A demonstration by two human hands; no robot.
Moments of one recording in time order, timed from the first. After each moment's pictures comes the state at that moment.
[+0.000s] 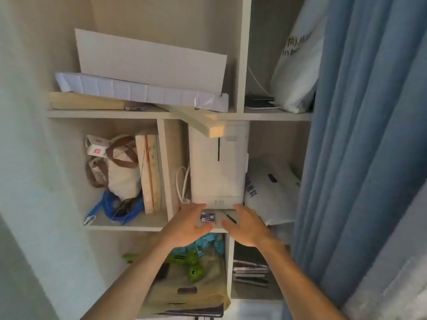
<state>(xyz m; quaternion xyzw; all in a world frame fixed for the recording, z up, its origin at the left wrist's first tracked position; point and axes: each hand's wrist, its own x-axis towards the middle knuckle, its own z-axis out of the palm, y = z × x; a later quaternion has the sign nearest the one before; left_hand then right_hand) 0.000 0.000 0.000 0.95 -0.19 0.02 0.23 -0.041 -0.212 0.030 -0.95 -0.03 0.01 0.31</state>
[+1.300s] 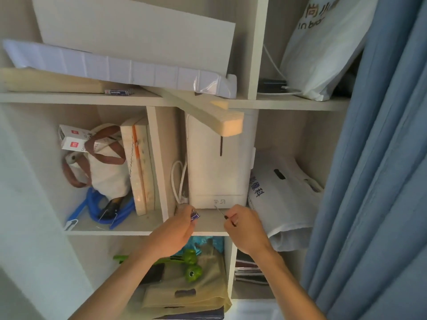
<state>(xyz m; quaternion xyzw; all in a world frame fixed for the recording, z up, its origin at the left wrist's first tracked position) 0.031 0.025 -0.020 0.96 -0.21 0.00 0.21 0.003 -0.195 -0.009 -0.93 -0.01 -0.10 0.35</state>
